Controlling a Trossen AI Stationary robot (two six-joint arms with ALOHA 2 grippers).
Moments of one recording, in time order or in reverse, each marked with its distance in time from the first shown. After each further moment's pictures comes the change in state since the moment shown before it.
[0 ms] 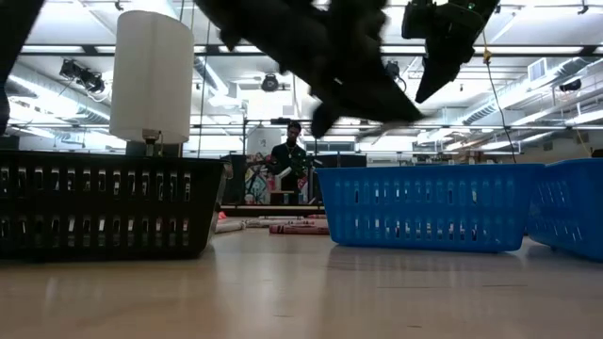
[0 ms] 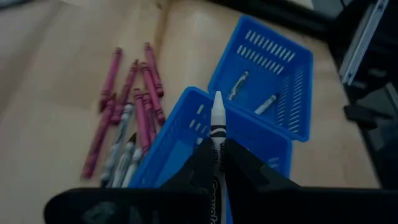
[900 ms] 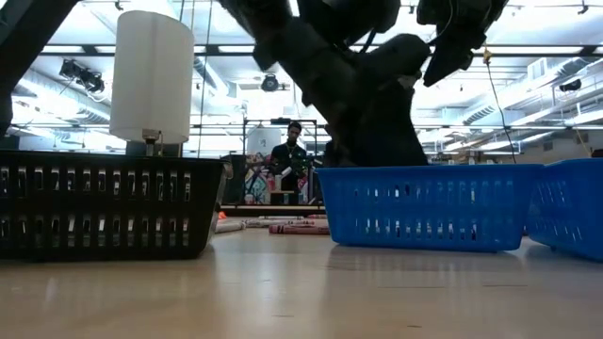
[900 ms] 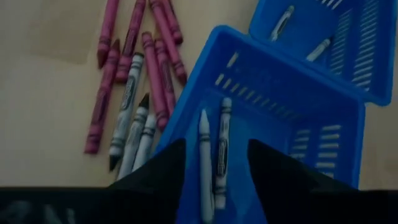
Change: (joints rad) left arm 0.034 0.153 0.214 -0.321 0.038 0.048; right arm -0.042 -0.111 0.000 -0.021 -0.001 0.037
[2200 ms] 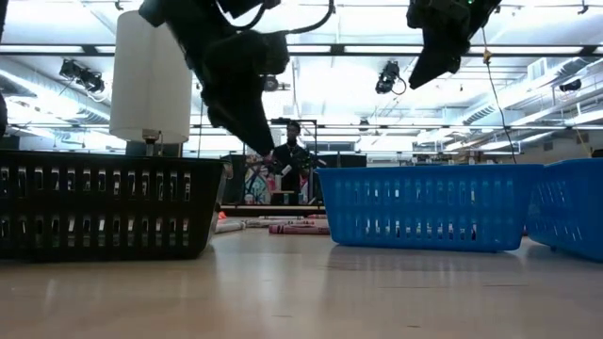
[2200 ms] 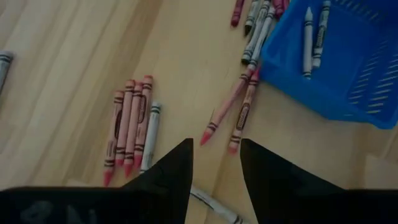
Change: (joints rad) left arm 0.010 -0.533 -0.507 -0.152 -0.228 -0.035; right arm -0.058 0.030 0.000 0.093 -0.013 -0.045
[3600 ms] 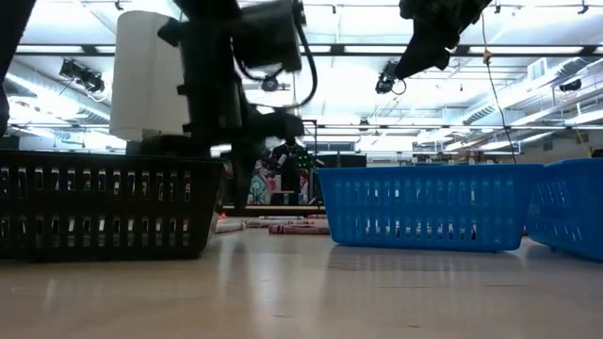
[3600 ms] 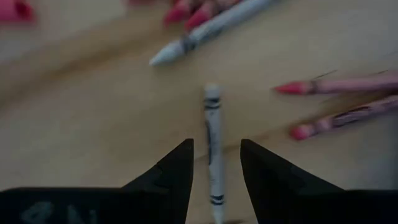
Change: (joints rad) left arm -0.020 0.253 0.138 -0.286 0.026 -0.991; right arm 0.042 0.017 0.000 0.104 -0.023 0.015
